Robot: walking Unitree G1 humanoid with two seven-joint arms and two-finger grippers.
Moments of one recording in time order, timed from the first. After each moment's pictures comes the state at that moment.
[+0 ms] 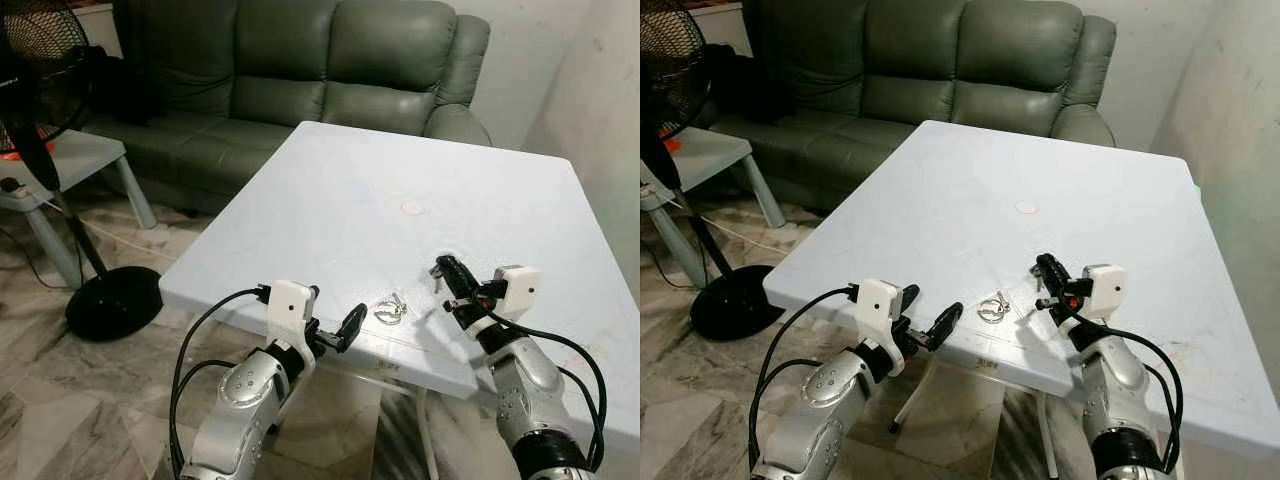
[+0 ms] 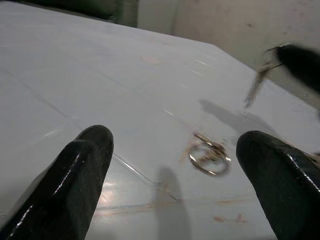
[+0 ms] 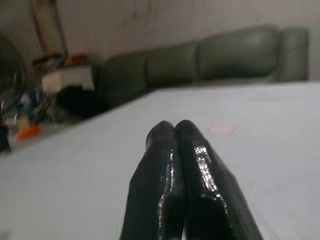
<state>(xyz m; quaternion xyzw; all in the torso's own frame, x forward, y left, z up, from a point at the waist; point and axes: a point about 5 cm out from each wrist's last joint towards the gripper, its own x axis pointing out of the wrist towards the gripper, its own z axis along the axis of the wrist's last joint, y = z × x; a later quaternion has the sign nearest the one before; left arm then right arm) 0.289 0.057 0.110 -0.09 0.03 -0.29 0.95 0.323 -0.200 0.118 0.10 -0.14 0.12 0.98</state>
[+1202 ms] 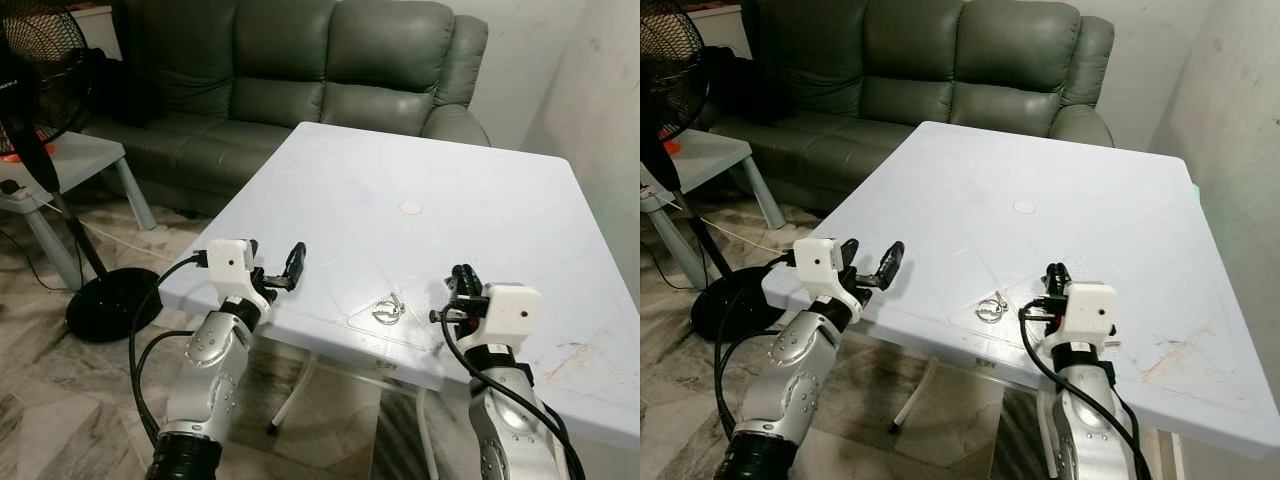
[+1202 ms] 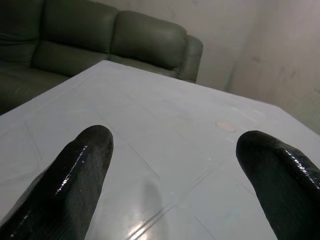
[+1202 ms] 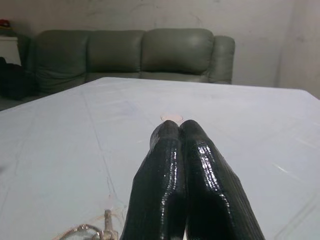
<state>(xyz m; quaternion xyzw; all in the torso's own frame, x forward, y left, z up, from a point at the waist) 0.327 0.116 0.137 -0.12 -0.04 -0.15 0.98 0.278 -0.158 0.127 0.01 -0.09 0.00 1.00</state>
